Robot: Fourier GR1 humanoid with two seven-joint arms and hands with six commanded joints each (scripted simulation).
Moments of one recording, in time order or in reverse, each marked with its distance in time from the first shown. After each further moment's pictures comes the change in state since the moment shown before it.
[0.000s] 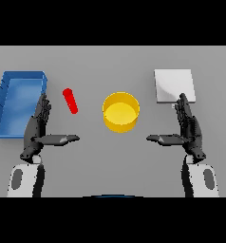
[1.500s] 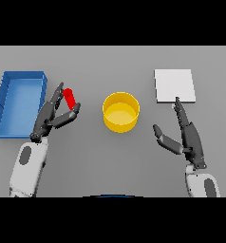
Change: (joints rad) left arm -0.240 0.079 -0.034 0.273 -0.139 -0.052 -0.009; right arm 0.101 -0.072 0.120 -0.136 0.207 -0.009 -0.109
